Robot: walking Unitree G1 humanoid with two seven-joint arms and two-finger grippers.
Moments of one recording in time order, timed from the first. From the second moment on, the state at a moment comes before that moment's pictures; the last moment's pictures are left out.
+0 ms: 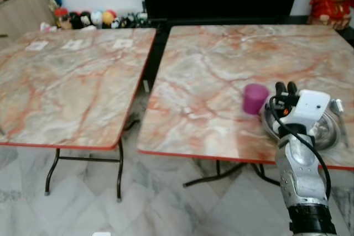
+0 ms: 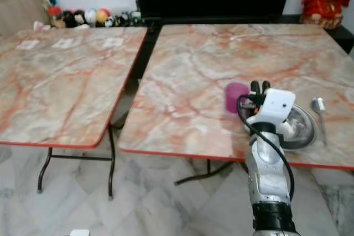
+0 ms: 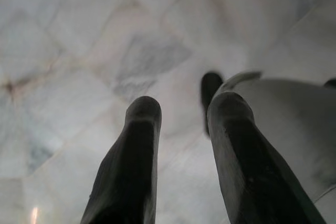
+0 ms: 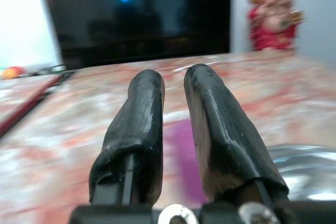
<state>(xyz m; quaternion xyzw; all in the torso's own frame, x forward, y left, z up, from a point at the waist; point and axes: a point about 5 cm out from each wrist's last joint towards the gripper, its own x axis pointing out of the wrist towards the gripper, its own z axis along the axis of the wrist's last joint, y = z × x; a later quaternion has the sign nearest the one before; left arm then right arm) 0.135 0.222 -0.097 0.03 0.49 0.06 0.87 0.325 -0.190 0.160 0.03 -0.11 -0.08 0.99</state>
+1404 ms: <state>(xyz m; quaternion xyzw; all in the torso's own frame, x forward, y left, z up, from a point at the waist) 0.132 0.217 -0.099 0.02 0.49 0.07 0.87 0.320 -0.190 0.088 0.00 0.02 -0.05 1.00</state>
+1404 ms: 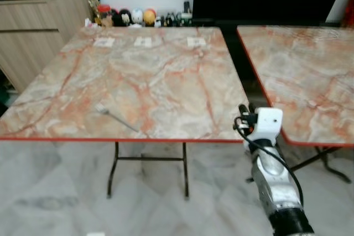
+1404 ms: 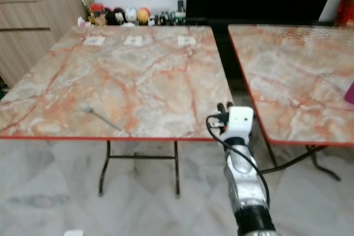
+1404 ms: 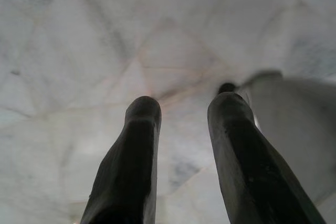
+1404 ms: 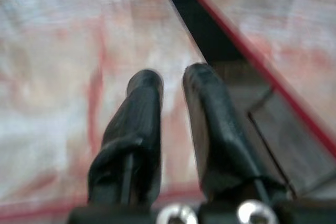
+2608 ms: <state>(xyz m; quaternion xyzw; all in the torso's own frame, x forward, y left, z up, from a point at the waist) 0.139 0.228 -0.094 0.02 0.48 0.08 0.87 0.329 -0.185 0.097 0.00 -0.02 -0.04 1.00</state>
